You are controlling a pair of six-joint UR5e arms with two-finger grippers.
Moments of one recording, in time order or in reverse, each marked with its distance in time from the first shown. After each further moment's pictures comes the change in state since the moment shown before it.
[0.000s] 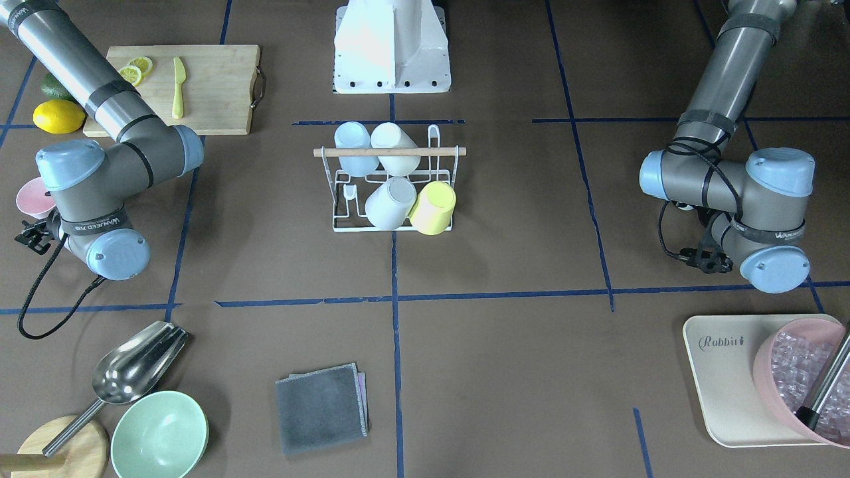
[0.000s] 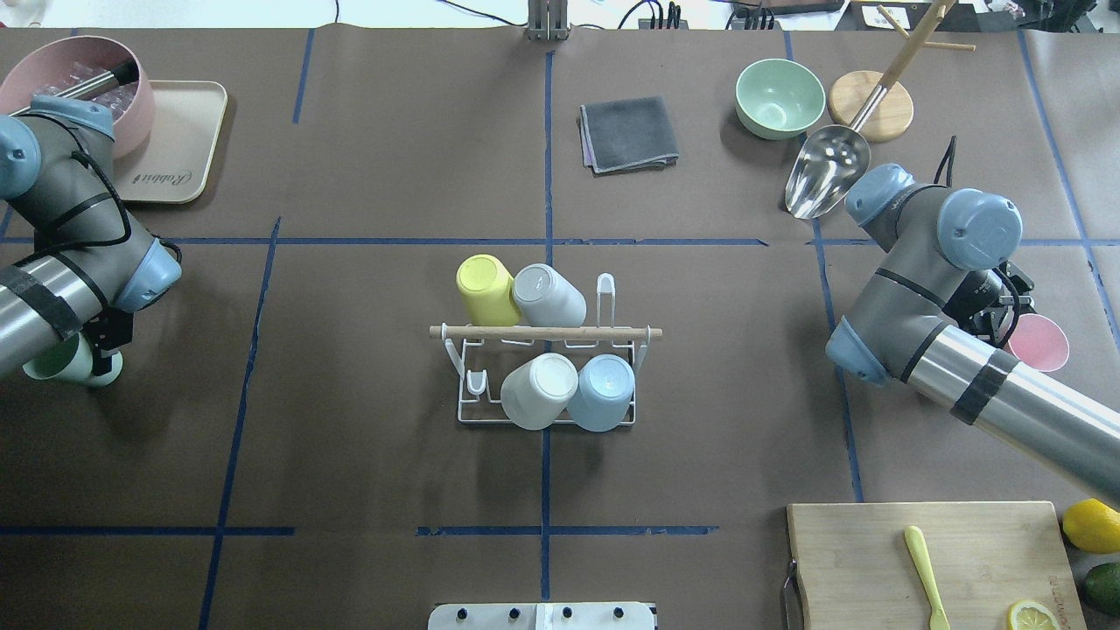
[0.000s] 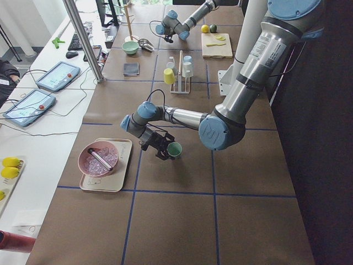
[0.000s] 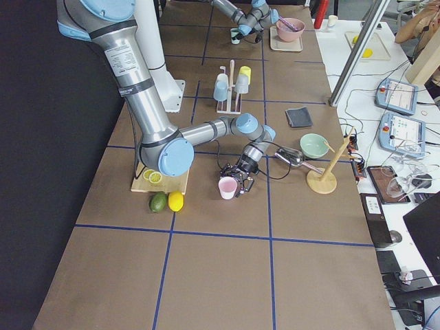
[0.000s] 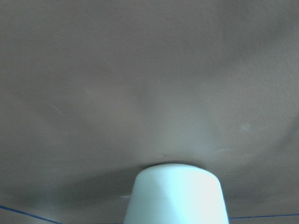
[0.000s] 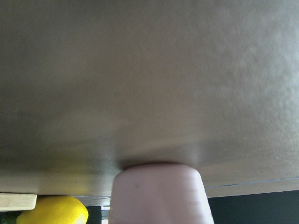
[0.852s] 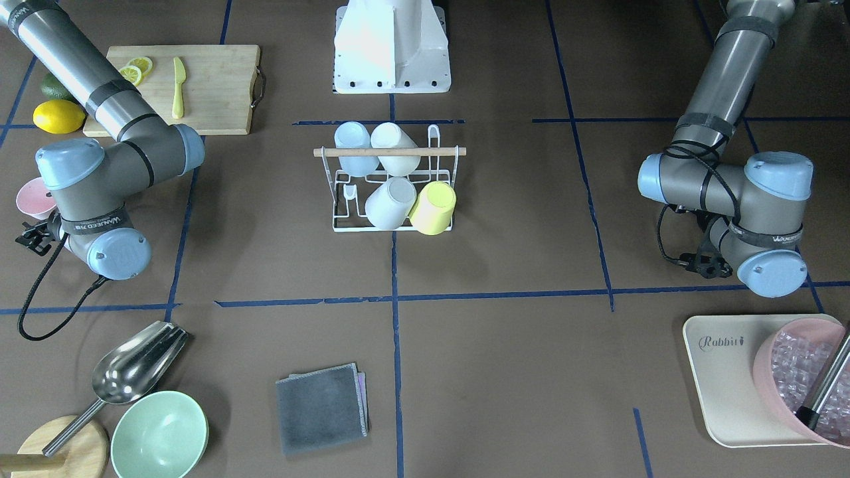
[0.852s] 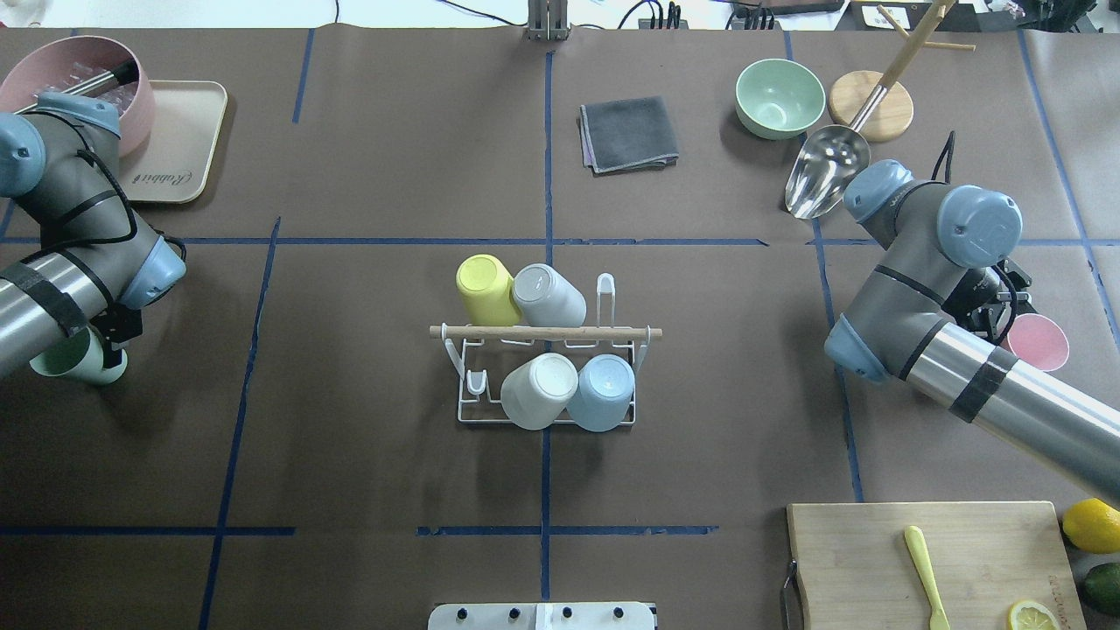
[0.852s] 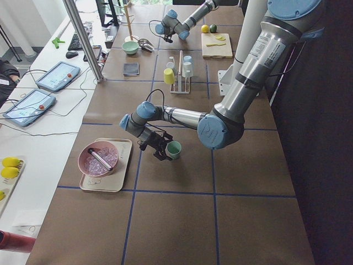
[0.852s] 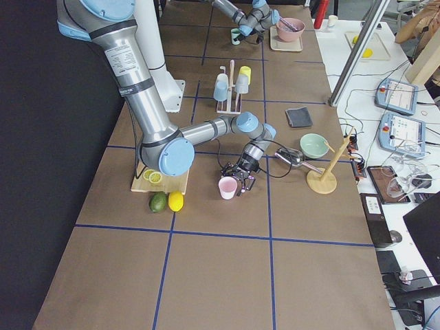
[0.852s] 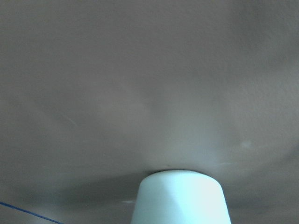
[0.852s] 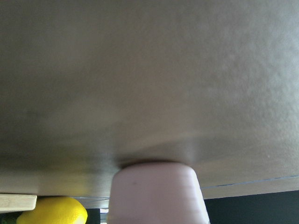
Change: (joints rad) left arm 0.002 -0.014 0.029 -0.038 0.008 -0.023; right arm 0.004 0.004 0.008 0.002 -0.004 0.005
